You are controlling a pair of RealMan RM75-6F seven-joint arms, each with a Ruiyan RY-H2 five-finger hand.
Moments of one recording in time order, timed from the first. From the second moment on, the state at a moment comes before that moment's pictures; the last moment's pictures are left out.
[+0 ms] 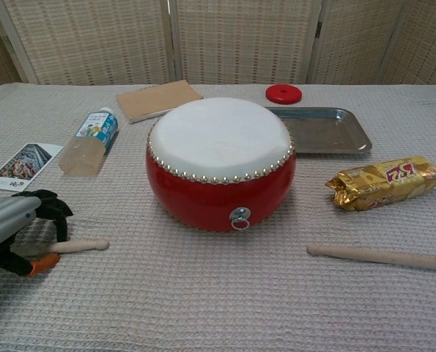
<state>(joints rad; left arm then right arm) -0.33 -1.62 -0.06 -1.52 1.20 1.16 0.47 0.04 -1.05 0.06 -1.62 -1.52 1.51 0.08</state>
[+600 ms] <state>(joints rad) -0.27 -1.54 -0.15 -1.50 1.33 1.29 -0.34 0.04 -1.05 0.05 -1.64 -1.55 1.53 0.07</state>
